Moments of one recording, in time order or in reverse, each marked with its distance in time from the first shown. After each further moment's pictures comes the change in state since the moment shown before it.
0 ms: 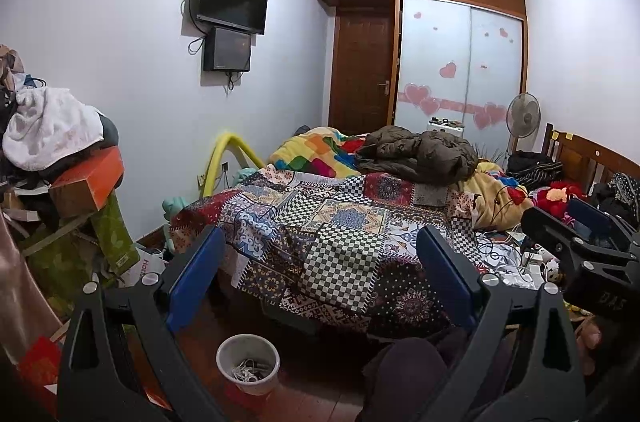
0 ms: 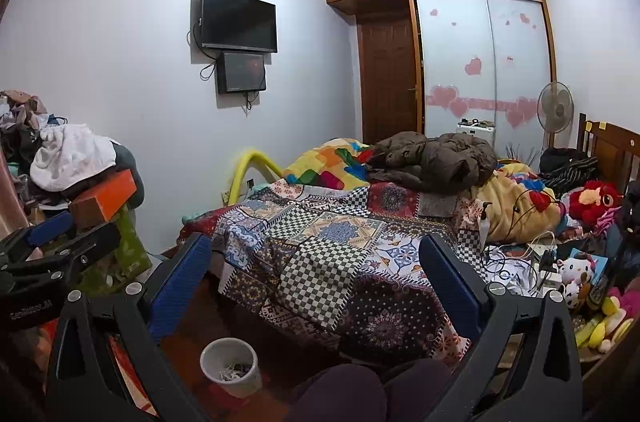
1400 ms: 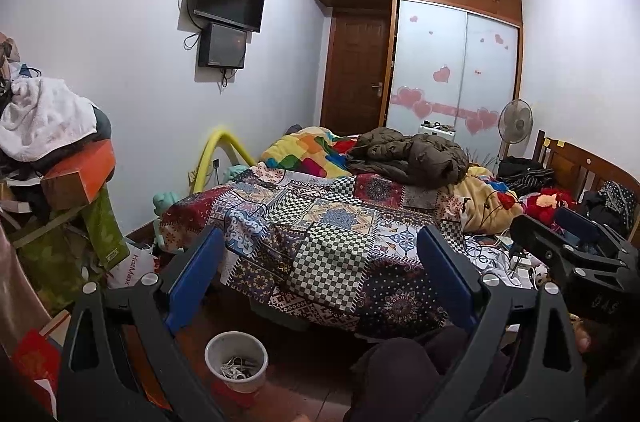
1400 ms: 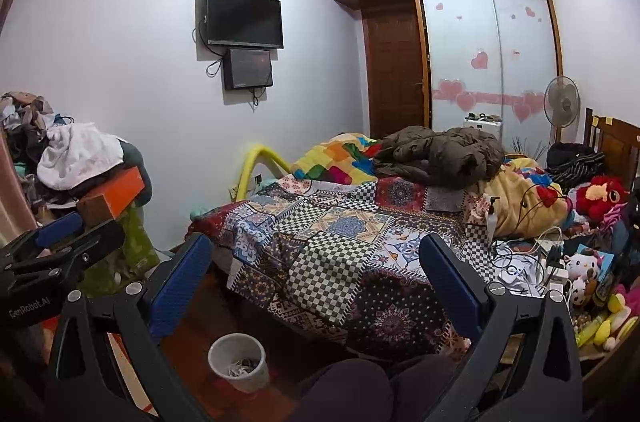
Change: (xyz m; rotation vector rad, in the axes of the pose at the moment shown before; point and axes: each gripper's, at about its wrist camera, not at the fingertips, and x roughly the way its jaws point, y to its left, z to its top) left arm -0.002 0.022 0.002 -0.030 0.005 -0.049; right arm 0.002 0.002 0.002 0.005 0.026 0.028
